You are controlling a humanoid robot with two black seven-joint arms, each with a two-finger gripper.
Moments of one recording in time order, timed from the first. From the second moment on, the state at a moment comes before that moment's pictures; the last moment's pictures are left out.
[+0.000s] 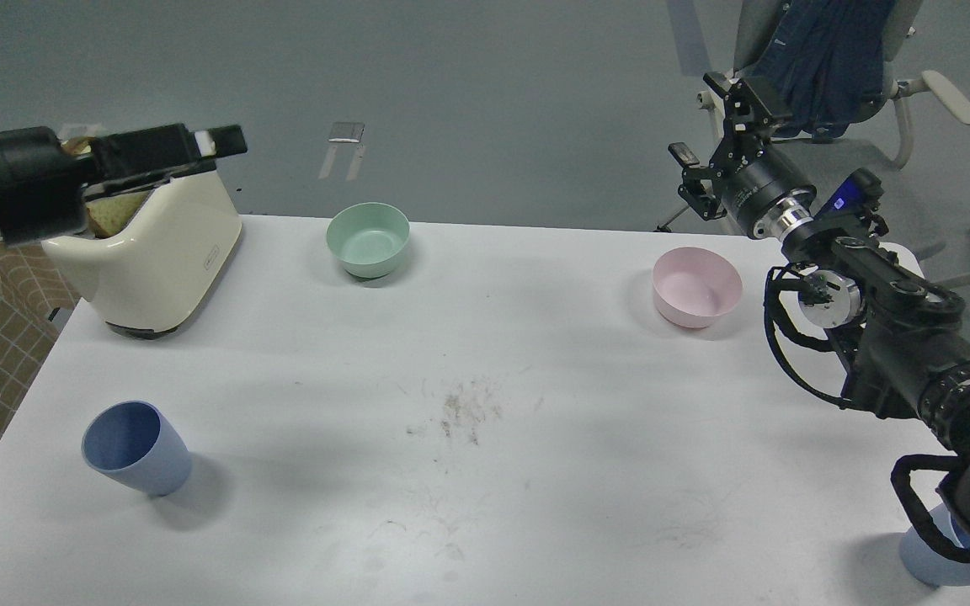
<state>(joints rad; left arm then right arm) -0.59 1.31 -0.77 -1.52 1.28 -0.44 -0.49 1.01 -0.07 0.36 0.19 -0.16 0.49 0.49</state>
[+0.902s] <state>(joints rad) -0.54 1.41 -0.12 -1.49 1.51 0.05 -0.49 1.01 -0.06 0.36 0.20 -0.16 0.49 0.49</state>
